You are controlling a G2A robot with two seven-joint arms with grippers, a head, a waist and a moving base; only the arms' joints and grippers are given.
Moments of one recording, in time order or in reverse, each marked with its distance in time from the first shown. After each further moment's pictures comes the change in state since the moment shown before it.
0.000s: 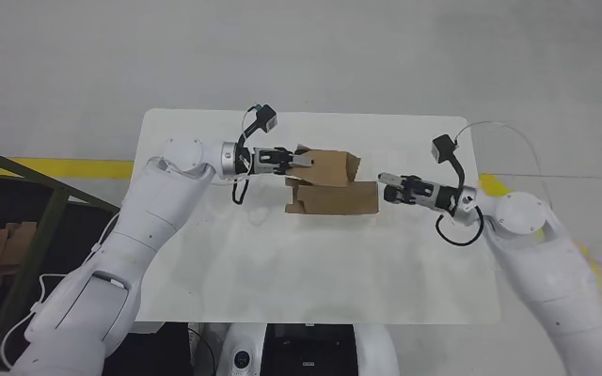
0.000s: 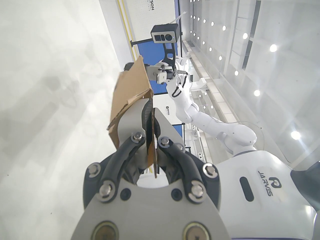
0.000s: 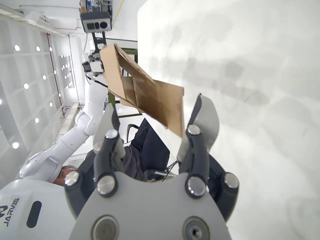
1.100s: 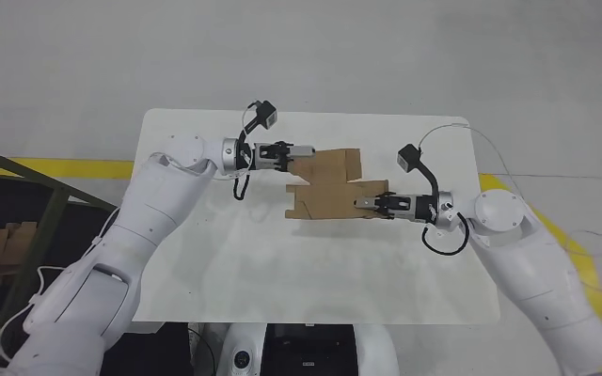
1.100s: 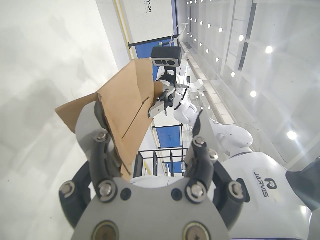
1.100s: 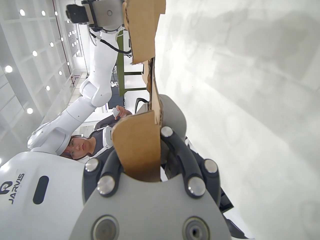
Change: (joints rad) left arm -0.051 0.000 0.061 0.058 -0.048 -0.011 0.021; right arm 0.082 -0.016 -0.167 -0.025 0.075 0.005 0.132
